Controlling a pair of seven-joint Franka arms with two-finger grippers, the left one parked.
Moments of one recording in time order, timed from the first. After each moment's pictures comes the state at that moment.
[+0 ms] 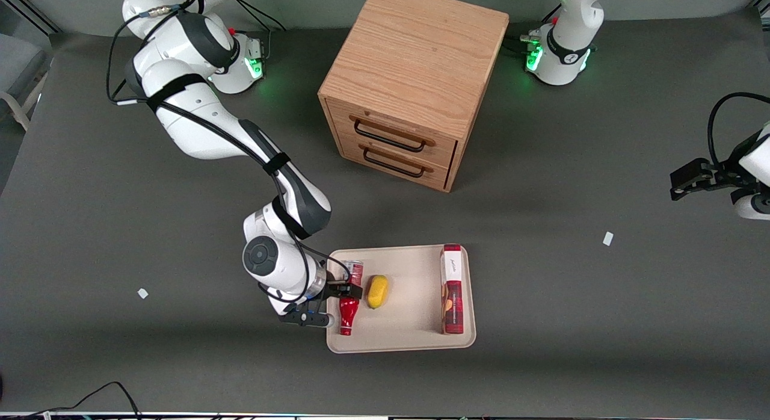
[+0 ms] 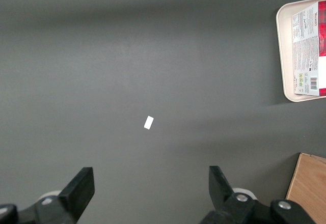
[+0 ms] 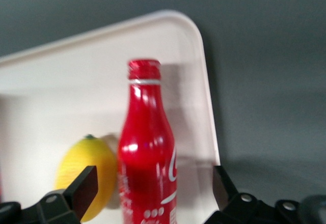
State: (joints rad) arm 0.25 1.04 0.31 -1.07 -0.10 2.29 0.58
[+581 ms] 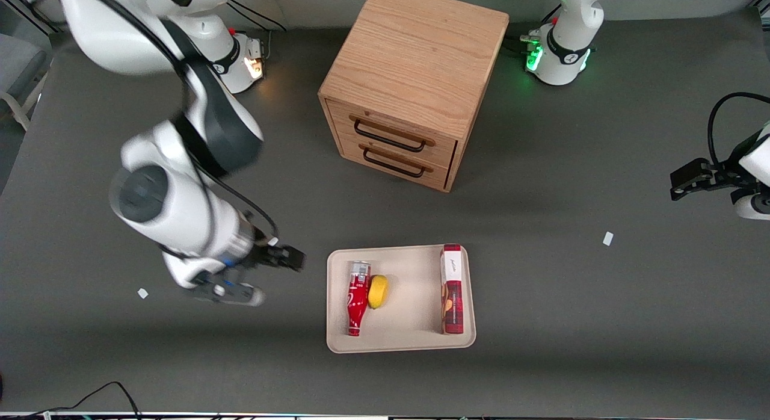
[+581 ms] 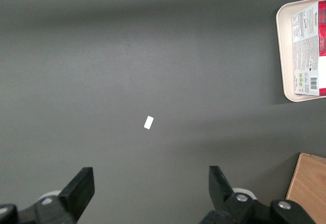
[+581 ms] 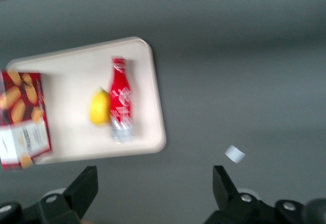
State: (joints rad) arm 0.16 0.56 0.30 -1.06 -0.10 1.64 0.53
